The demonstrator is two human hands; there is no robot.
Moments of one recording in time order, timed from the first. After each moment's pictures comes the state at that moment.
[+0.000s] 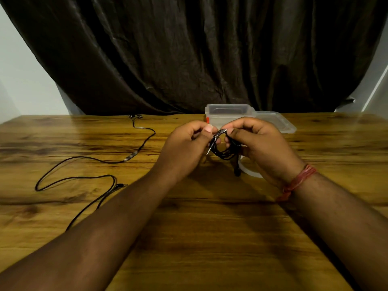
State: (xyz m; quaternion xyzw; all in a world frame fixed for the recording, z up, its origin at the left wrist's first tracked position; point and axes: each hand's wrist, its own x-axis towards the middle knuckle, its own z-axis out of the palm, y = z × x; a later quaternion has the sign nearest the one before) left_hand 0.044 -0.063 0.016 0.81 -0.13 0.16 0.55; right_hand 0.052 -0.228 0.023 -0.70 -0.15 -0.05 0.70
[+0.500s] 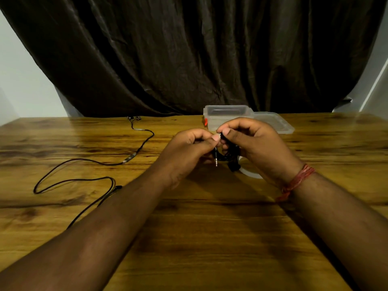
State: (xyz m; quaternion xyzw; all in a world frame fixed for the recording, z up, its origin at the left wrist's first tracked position) left_hand 0.042 -0.064 0.018 0.75 -0.15 0.01 0.65; right_hand 0.054 -0.232 0.022 -0.71 -0.20 -0.05 0.67
